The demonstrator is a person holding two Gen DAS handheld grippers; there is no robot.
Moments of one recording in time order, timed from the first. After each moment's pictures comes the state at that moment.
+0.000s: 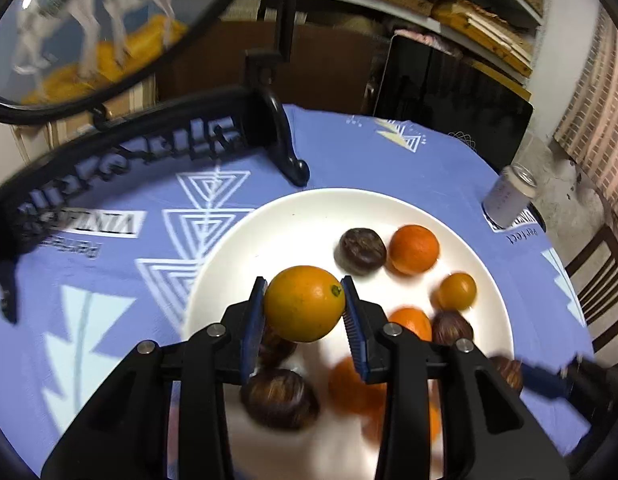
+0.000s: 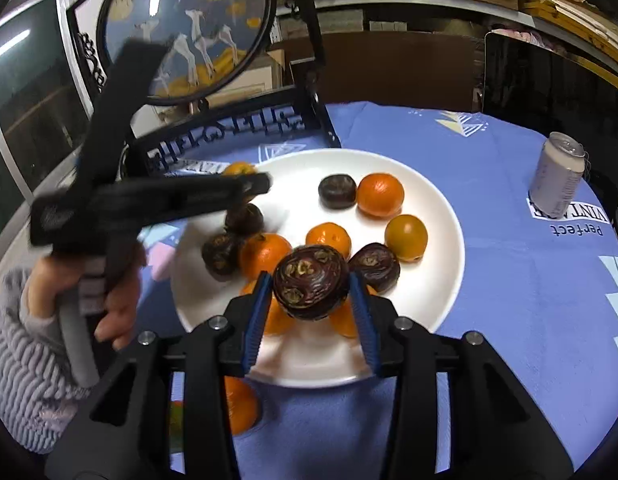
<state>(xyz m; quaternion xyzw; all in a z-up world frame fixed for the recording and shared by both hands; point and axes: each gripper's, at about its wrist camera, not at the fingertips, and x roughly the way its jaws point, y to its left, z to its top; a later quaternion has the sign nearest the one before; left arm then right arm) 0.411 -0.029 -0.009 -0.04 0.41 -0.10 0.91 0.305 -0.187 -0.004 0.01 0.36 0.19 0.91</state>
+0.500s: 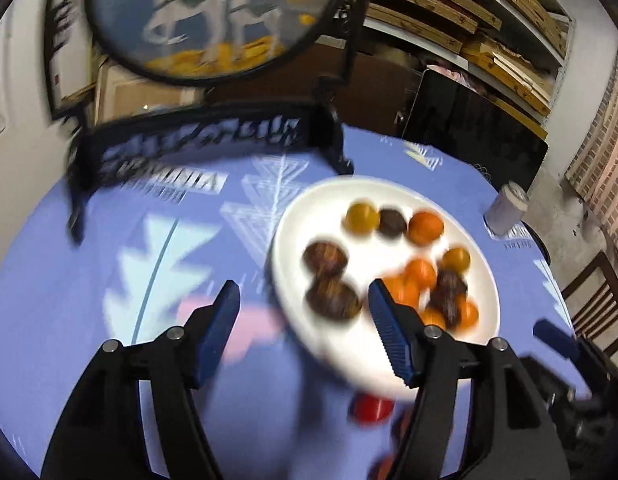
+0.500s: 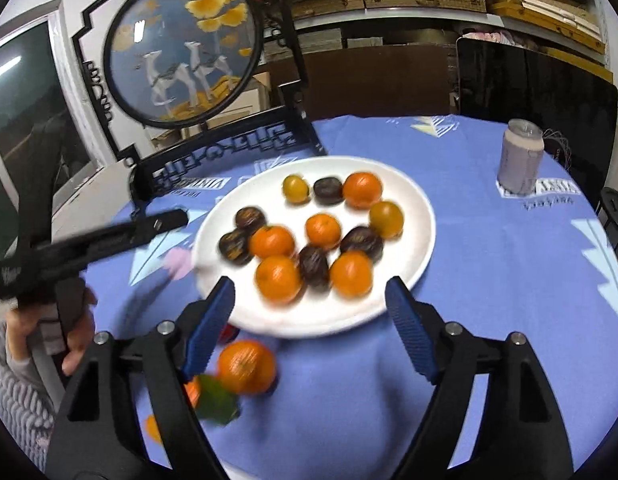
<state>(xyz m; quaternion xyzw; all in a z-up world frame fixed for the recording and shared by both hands) 0.291 0.025 0.010 -0.09 0.37 -0.04 0.92 0.244 -0.202 0.009 0.05 0.34 0.17 0.93</state>
